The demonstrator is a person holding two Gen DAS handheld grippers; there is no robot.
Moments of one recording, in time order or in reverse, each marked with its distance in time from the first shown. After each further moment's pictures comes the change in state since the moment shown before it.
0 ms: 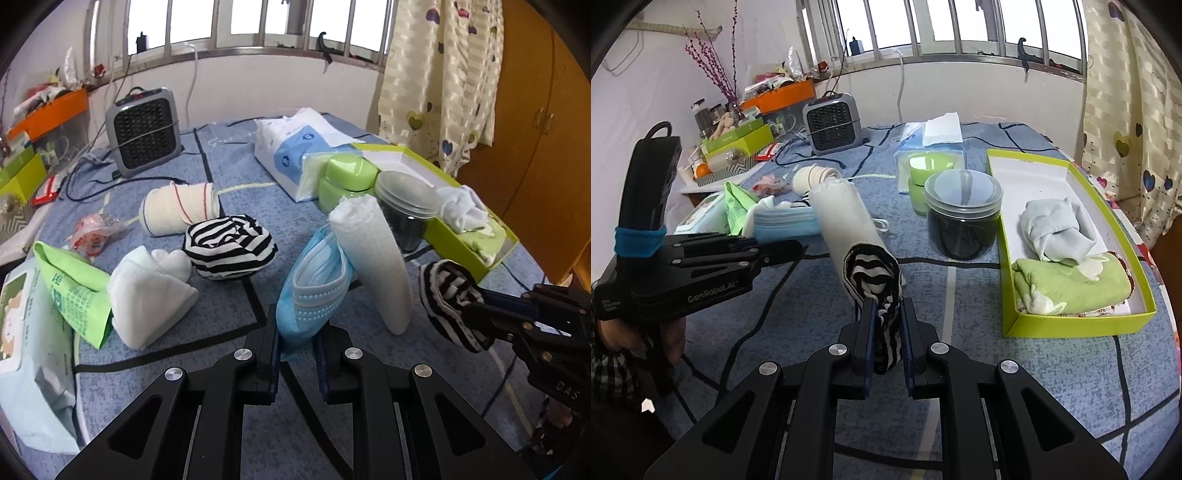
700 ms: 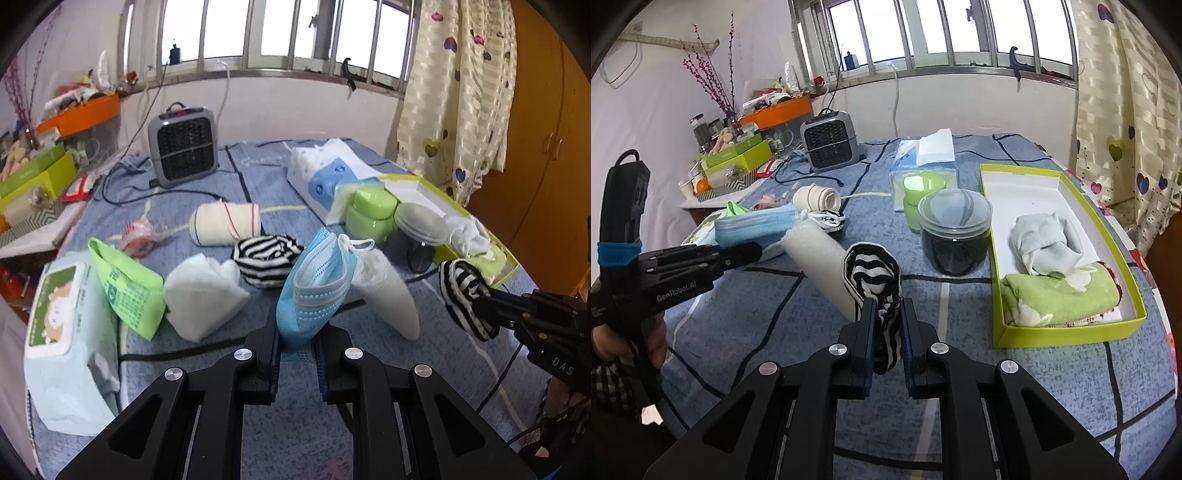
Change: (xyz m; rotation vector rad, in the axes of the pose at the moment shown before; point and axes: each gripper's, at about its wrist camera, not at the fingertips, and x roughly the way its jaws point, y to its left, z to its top) left arm -0.035 0.021 0.002 -0.058 -0.077 0.058; right arm -0.010 -0.003 0.010 0.022 -0.048 -0.003
